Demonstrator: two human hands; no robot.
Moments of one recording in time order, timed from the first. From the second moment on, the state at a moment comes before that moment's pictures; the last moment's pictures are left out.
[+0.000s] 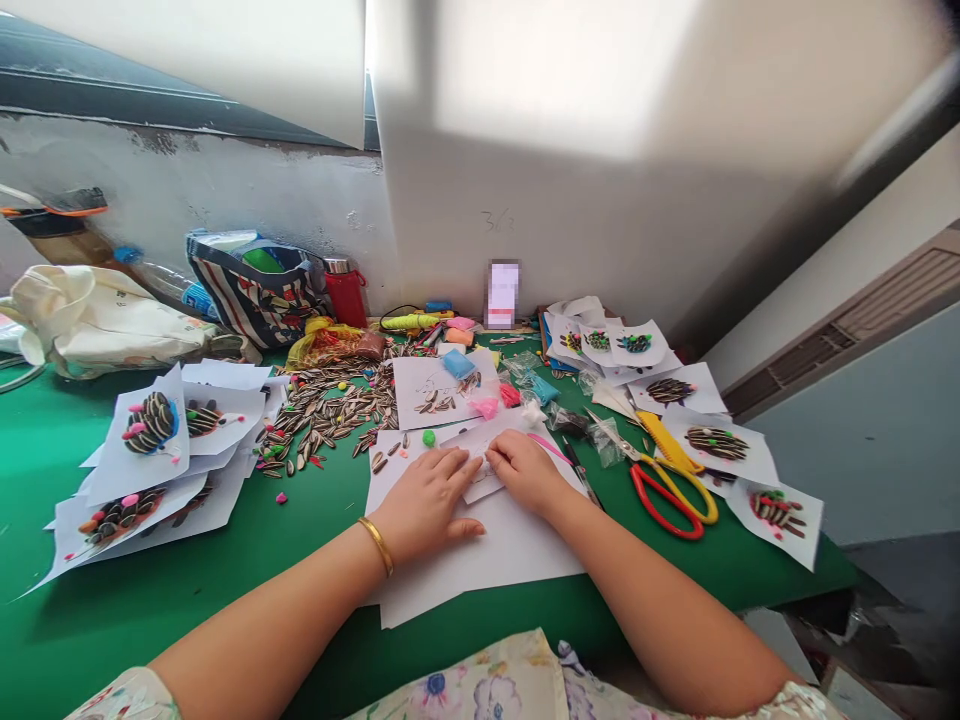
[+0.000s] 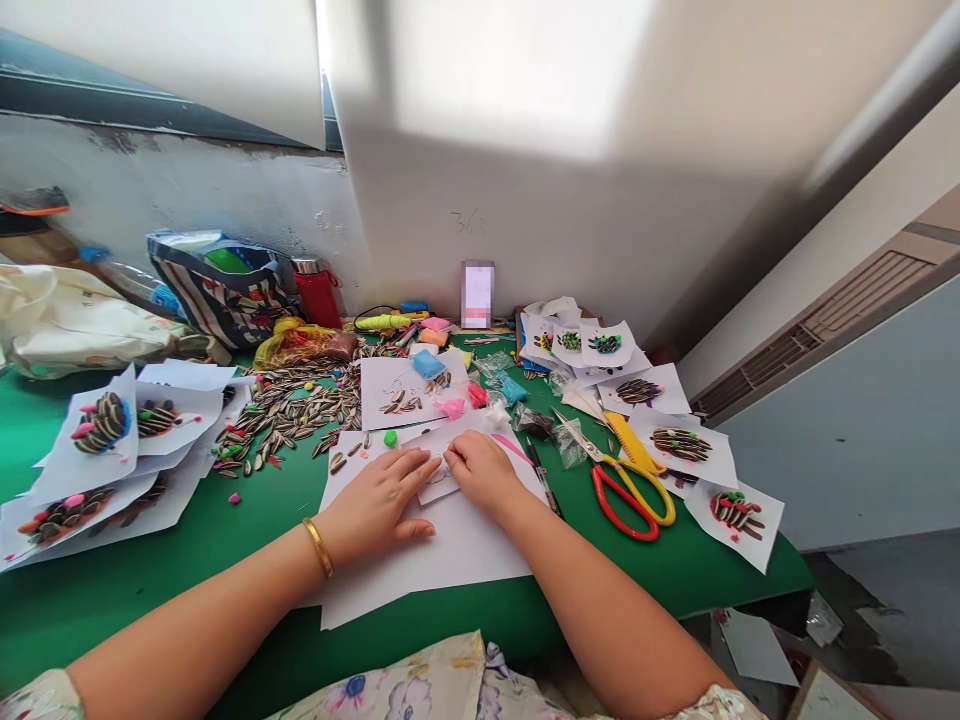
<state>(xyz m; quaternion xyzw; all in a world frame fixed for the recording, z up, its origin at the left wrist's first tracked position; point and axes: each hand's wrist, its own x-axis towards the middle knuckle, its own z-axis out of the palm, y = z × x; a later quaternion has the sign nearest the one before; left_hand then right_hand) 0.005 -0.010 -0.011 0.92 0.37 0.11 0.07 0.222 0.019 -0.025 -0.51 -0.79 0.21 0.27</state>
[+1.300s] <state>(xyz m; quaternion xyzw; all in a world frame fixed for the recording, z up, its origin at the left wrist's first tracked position) 0.004 -0.010 -0.003 0.93 0.35 0.08 0.05 0.222 0.018 -0.022 -0.50 -0.79 0.22 0.27</state>
